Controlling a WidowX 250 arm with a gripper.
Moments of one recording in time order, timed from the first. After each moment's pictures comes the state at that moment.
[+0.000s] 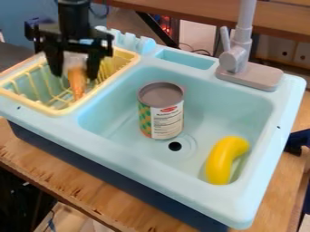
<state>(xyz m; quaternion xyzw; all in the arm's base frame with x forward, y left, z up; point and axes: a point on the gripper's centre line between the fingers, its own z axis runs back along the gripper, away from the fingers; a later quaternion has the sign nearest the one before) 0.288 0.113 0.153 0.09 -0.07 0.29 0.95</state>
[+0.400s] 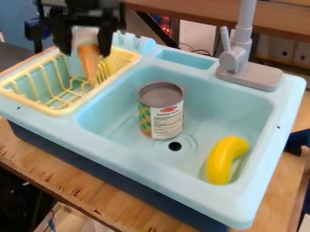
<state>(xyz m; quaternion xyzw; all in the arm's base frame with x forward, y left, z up) 0.281 0.078 0.198 0.06 -0.14 0.29 0.94</state>
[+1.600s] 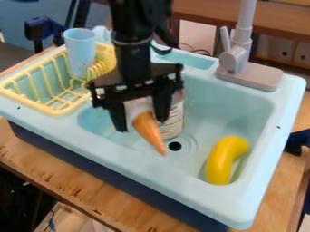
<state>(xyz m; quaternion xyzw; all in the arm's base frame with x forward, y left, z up) 0.256 -0.018 0.139 -0.02 -0.07 0.42 0.91</state>
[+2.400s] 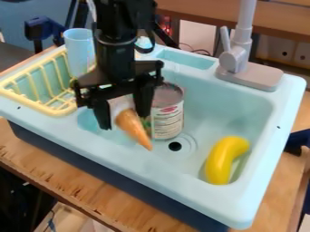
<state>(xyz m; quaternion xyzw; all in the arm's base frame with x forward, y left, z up) 0.251 0.007 0.137 0.01 -0.08 0.49 0.87</state>
